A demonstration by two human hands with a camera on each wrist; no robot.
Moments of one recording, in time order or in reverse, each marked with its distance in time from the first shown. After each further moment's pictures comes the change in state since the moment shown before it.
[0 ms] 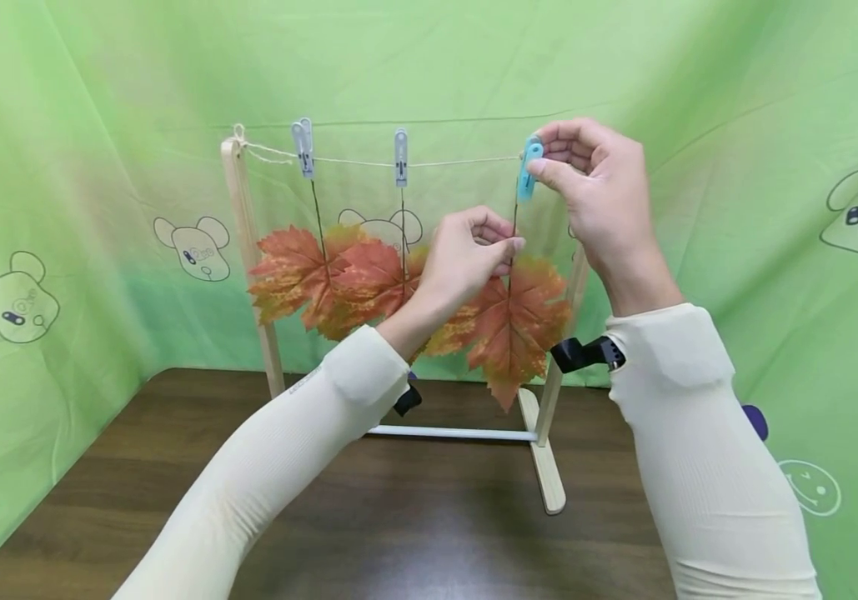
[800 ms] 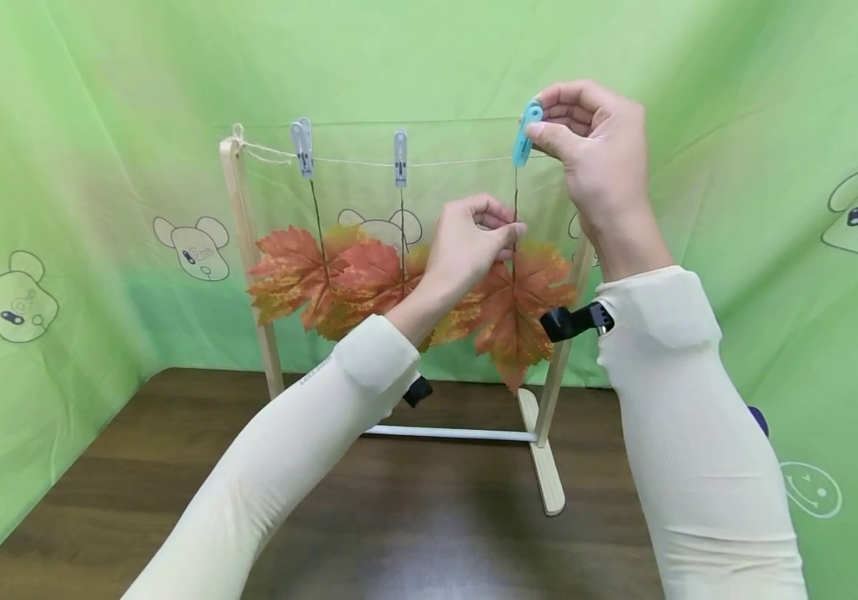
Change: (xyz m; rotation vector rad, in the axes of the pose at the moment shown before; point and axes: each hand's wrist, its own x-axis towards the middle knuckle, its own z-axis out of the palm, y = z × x) left_hand 0.014 0.004 0.006 -0.029 0.063 0.001; right_hand 0.030 -0.006 0.007 0.091 0.065 0.028
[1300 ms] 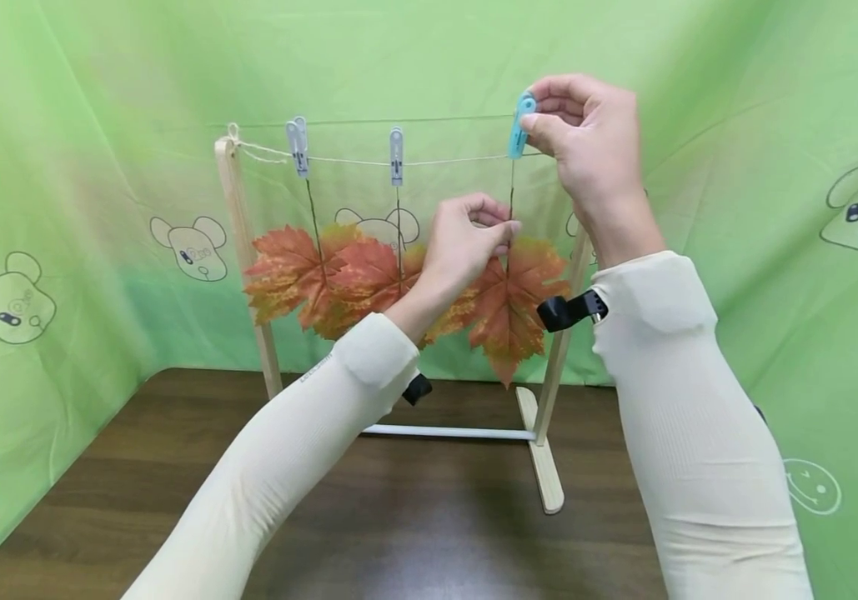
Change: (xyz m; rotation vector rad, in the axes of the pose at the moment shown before) left_hand 0.004 -0.004 -0.003 0.013 0.015 0.013; right_hand 0.008 -0.003 0.004 -0.030 0.000 0.080
